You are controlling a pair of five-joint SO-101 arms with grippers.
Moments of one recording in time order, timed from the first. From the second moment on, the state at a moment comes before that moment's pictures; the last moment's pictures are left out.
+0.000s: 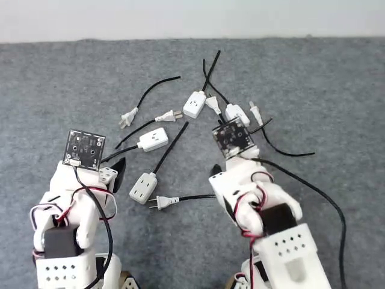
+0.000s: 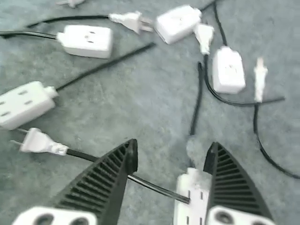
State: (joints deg) left arm -9.0 -74.7 62.6 62.6 -12.4; right arm -20.8 -59.3 58.9 55.6 8.0
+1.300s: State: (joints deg) left arm -2.6 -74.7 62.6 66.4 -12.5; right arm -23.6 -55.7 58.9 56.4 9.0
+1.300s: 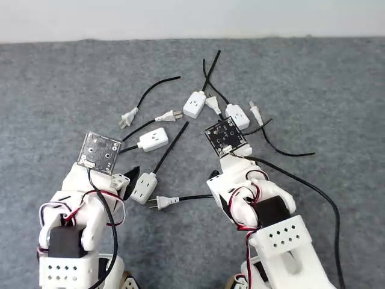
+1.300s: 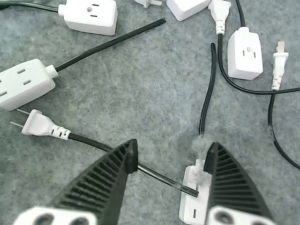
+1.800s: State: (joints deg) left arm -2.6 -74.9 64.5 64.5 -8.7; right arm -23.6 -55.7 58.9 56.9 9.0
